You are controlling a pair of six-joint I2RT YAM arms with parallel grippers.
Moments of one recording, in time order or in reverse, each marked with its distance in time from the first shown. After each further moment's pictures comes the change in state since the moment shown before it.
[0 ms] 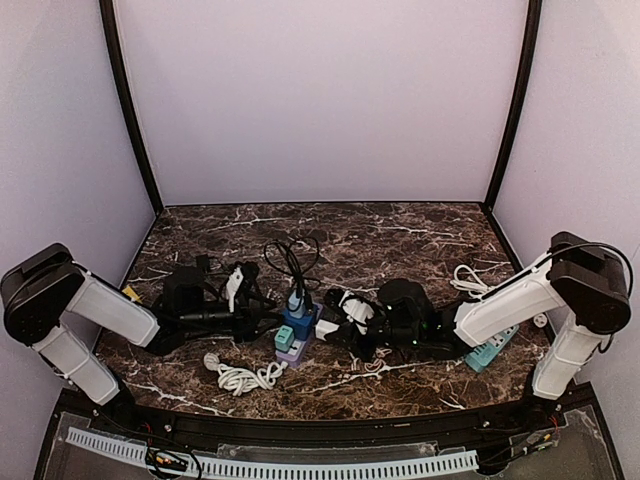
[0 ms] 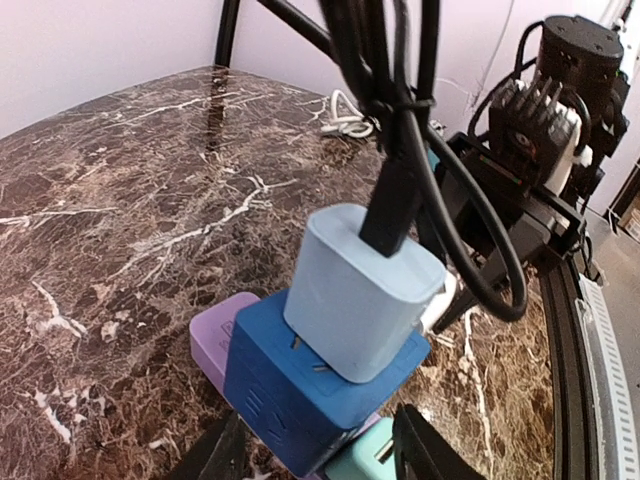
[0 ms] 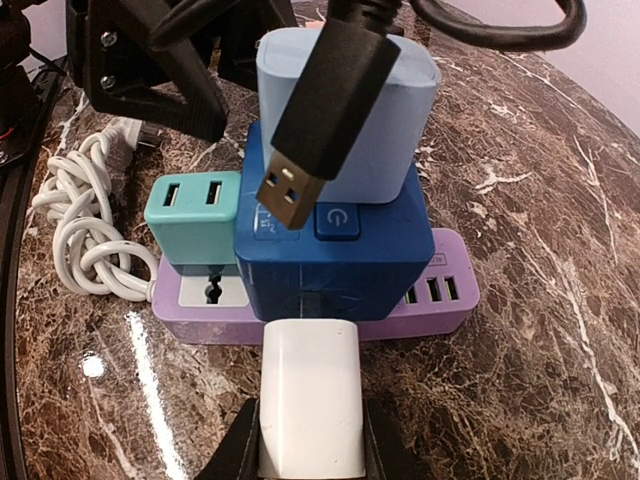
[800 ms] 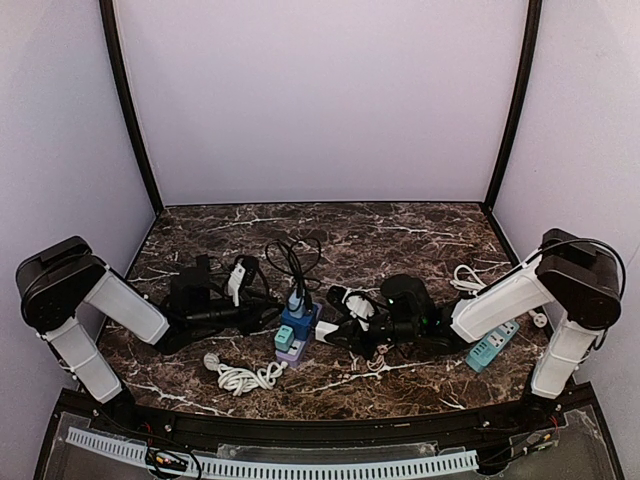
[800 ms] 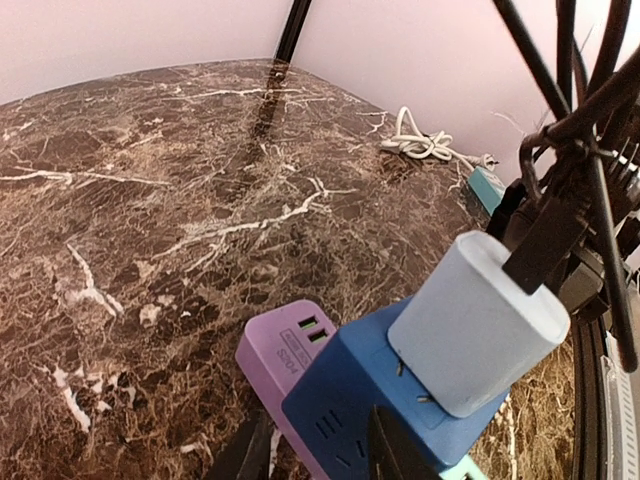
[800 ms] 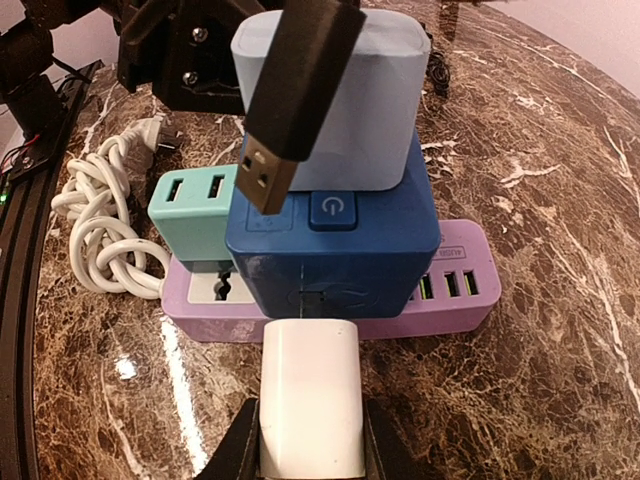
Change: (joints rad) left arm 0.000 0.113 0.031 0.113 -0.126 -0.151; right arm -0.057 0.047 0.000 0.048 -0.147 0.028
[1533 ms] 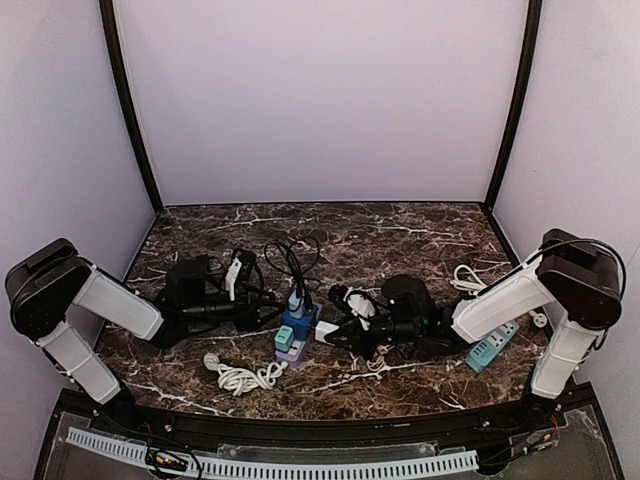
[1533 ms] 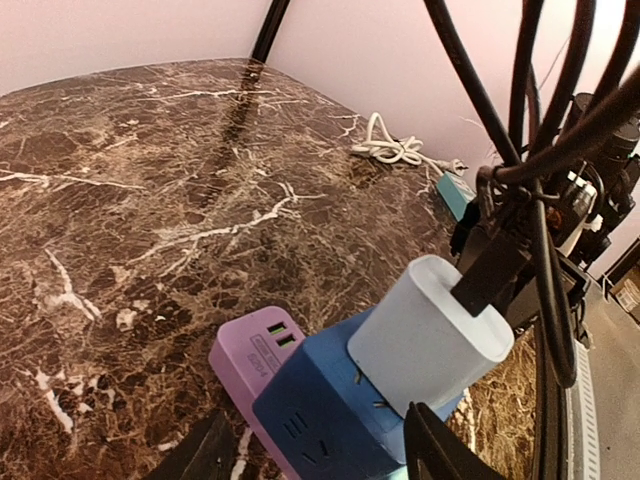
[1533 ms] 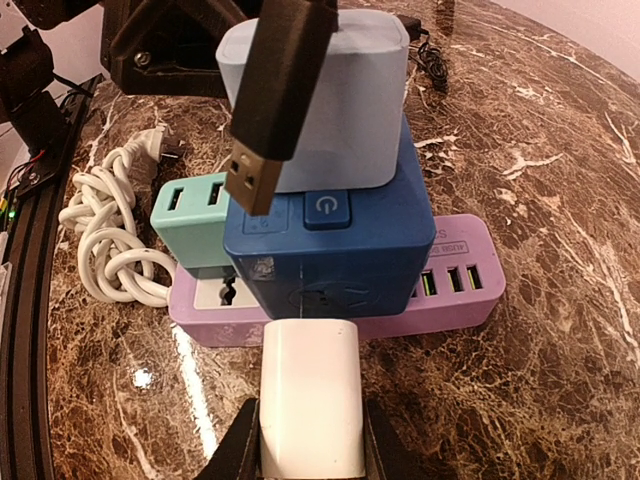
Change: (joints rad) left arm 0.035 -0.069 0.016 -0.094 0.090 -0.037; right arm 0.000 -0.003 -0.008 0.012 -0.011 0.056
